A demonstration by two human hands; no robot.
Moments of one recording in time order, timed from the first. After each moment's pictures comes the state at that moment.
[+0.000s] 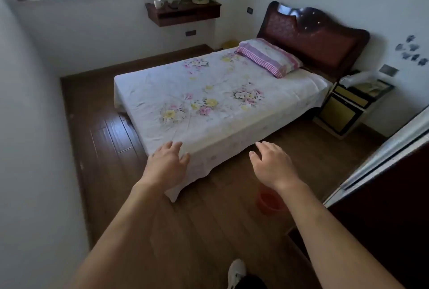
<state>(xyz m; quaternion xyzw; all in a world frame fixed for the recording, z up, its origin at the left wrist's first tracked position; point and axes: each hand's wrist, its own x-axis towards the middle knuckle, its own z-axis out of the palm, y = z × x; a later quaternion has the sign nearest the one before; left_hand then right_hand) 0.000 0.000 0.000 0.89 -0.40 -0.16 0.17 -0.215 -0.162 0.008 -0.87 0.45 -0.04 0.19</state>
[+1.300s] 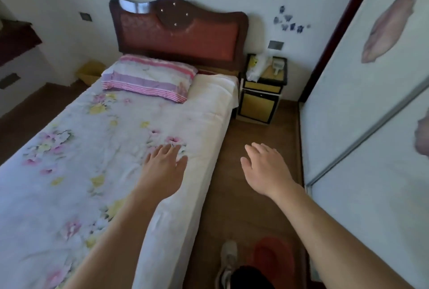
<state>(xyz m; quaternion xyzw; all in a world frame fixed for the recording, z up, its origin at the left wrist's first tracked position) 0.180 -0.744 -0.016 0.67 -0.72 -0.15 0.08 -0.078 -0.732 -0.014 -0.72 0.68 -0.02 0.13</state>
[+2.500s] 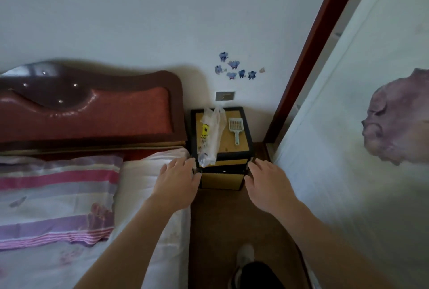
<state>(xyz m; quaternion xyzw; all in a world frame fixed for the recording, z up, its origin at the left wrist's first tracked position) -0.119 -1.470 -0.033 0.49 -0.85 -0.18 -0.01 -0.336 -1.366 -0.036 -0.60 0.79 -0.01 0.11</state>
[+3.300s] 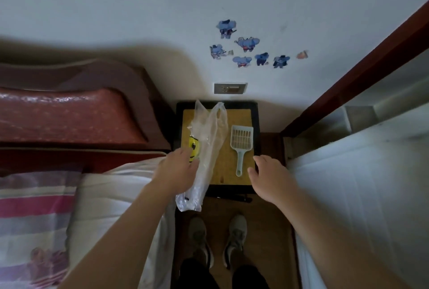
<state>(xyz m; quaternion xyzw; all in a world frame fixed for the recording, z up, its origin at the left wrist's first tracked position) -0.325 -1.794 -0.215 0.57 -0.76 -0.30 -0.11 -0.555 -1.698 -0.204 -0.56 0.77 0.05 0.30</state>
